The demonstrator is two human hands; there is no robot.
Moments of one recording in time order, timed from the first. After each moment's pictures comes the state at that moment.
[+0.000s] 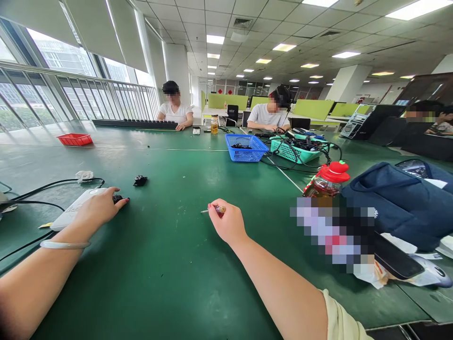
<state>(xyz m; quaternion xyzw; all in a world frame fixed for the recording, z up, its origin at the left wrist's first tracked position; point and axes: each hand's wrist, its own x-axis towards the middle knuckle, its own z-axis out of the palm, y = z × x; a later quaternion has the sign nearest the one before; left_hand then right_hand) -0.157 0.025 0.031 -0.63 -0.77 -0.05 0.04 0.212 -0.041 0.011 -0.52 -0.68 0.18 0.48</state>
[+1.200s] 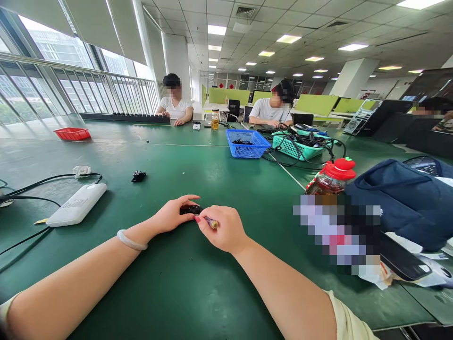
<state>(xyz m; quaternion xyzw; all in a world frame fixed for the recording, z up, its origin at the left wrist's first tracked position) 0.007 0.011 -0.001 -0.80 -0.43 -0.25 -0.34 0.212 -0.057 0.021 -0.36 -0.81 0.07 0.46</state>
